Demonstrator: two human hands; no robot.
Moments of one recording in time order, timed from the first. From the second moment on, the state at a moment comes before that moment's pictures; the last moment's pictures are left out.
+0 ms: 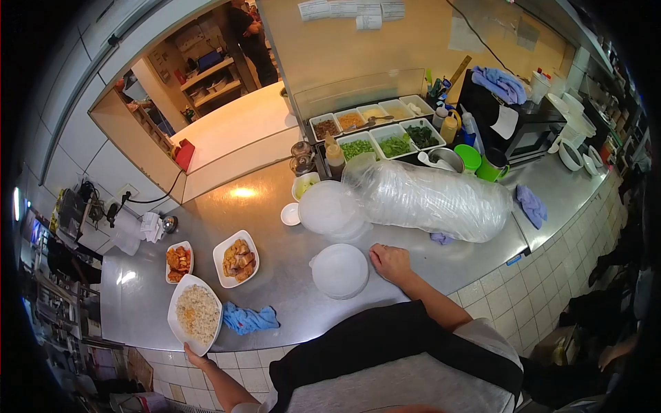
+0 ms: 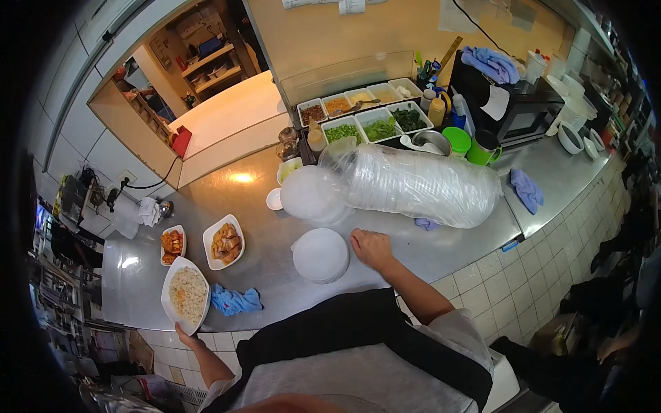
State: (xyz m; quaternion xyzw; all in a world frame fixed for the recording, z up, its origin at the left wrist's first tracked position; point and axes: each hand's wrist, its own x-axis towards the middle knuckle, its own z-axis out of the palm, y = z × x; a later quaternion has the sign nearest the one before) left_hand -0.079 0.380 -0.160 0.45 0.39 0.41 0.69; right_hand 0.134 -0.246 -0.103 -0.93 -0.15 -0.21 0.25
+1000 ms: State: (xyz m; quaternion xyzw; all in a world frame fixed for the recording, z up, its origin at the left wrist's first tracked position) left_hand -0.072 0.362 -0.153 0.46 0.40 0.44 0.66; right_hand 0.133 -0.243 -0.103 -0.93 -0.16 -0.22 0.23
